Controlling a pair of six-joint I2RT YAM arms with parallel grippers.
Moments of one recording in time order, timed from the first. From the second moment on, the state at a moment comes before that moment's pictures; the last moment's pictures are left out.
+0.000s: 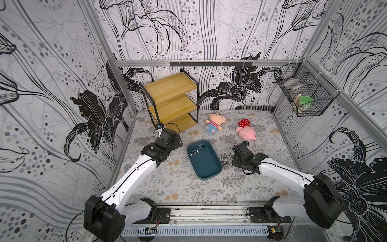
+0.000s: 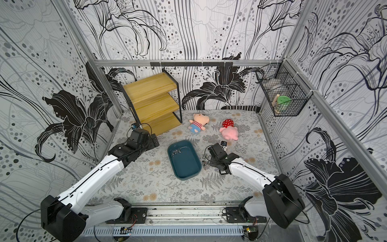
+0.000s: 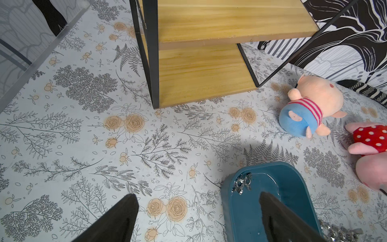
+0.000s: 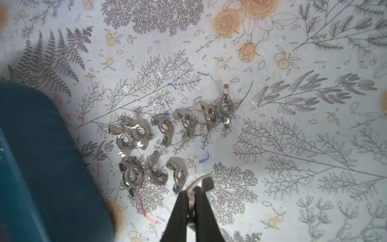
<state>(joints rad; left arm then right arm) -0.43 1.18 1.00 -0.62 -0.38 -0.67 0.61 1.32 0.73 -0.50 0.26 0.77</state>
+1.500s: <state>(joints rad) -0.44 1.18 1.00 -0.62 -0.39 -0.69 0.59 1.47 0.70 -0.38 0.24 0.76</state>
